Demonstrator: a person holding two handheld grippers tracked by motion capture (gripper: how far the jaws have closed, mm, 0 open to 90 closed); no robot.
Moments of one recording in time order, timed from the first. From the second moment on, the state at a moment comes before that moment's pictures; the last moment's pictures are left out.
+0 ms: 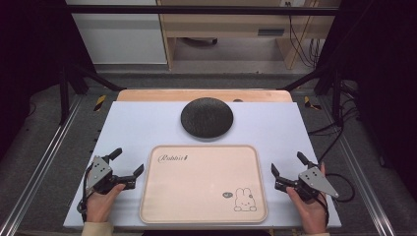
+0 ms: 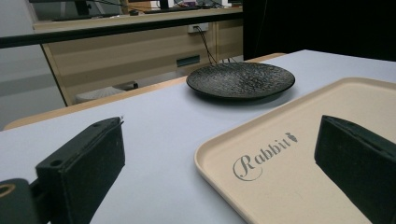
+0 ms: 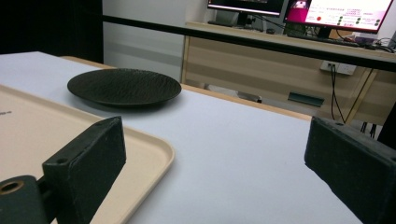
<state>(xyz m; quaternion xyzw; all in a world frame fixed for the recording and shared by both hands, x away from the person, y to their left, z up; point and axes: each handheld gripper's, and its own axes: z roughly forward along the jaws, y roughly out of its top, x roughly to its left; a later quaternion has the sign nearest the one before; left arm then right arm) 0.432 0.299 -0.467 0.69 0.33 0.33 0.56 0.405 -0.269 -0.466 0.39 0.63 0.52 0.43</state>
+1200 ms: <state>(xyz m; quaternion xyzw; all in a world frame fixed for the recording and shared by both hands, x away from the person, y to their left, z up) 0.543 0.177 -0.382 0.85 0.12 0.35 0.38 0.398 -0.252 -0.463 0.38 0.64 0.51 0.42</state>
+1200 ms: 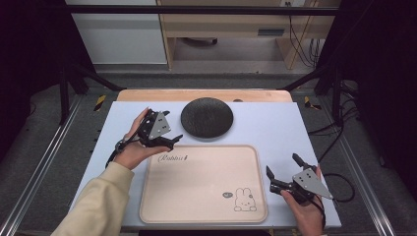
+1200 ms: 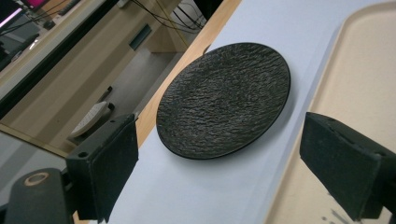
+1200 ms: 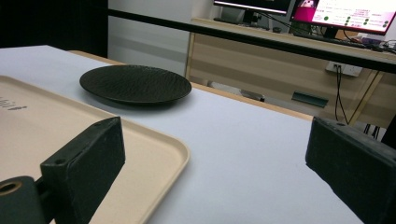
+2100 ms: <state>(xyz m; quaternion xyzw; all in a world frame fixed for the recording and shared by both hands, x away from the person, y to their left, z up) 0.593 0.136 -0.430 0.92 -0.05 0.37 0.16 0.376 -0.251 -0.460 0.39 0.63 0.50 0.45</state>
